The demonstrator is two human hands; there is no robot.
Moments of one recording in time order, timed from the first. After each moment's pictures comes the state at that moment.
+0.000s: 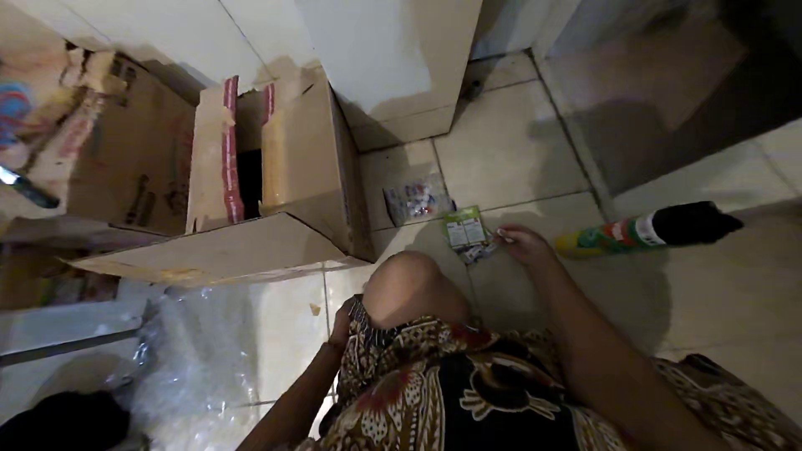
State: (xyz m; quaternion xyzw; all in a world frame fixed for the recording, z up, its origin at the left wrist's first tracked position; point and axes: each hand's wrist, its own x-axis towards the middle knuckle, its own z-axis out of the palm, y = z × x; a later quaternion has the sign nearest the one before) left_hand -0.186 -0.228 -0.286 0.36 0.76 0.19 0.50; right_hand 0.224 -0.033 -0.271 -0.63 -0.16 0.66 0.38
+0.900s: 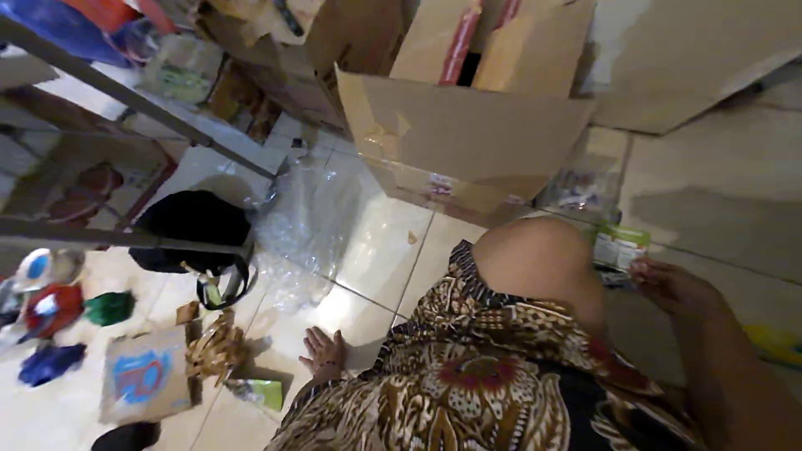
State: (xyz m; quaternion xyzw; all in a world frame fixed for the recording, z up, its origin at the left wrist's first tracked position) left_hand -0.262 -0.581 -0.356 0.07 0.98 -0.07 0.18; right_hand 0.169 -0.049 -0.263 -0.69 -0.35 0.60 0.21
